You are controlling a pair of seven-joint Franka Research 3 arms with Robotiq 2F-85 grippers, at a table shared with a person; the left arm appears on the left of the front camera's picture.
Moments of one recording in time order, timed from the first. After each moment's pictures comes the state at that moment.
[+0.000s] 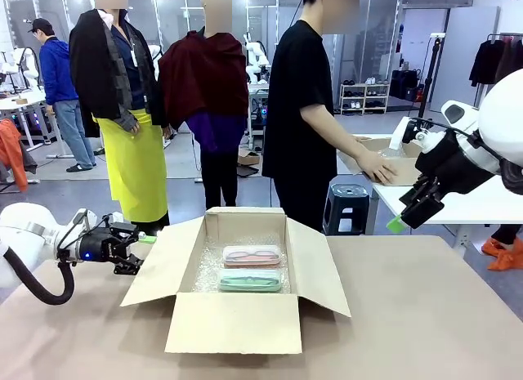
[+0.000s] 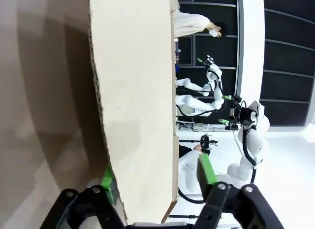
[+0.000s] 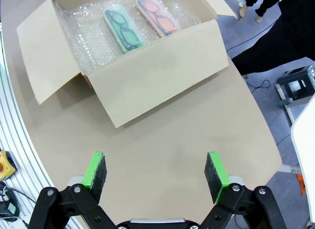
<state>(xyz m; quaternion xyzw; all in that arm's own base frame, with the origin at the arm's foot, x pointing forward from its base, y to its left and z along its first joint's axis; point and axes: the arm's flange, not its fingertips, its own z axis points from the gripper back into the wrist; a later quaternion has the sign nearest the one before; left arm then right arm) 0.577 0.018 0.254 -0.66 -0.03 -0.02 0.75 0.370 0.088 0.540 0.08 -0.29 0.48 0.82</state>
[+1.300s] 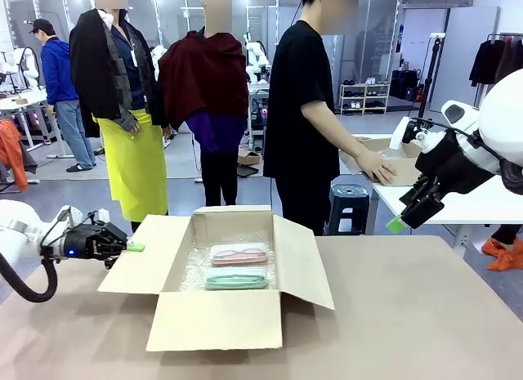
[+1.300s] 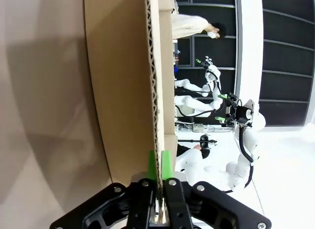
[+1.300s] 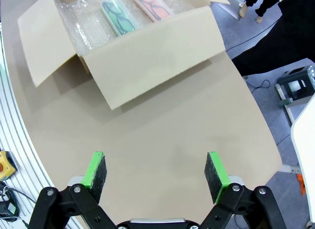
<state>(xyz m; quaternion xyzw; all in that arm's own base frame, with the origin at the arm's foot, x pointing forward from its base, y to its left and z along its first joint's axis) 0.578 0.064 0.262 -0.66 -0.03 -0.02 0.75 0.370 0.088 0.540 0.08 -0.29 0.48 0.82</state>
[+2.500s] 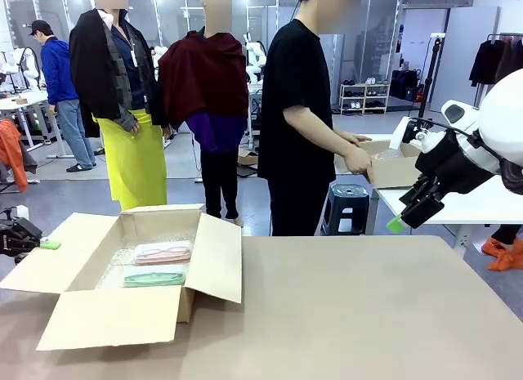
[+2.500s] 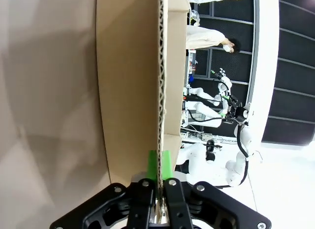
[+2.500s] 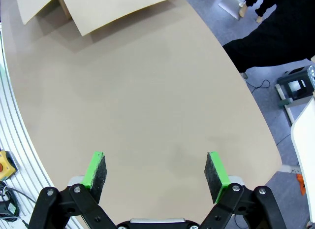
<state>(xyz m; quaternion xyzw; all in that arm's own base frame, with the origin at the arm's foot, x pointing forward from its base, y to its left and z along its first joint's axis) 0.565 0.263 0.287 -0.62 -0.02 0.02 0.78 0.370 0.088 0.540 0.08 -0.29 0.48 0.82</state>
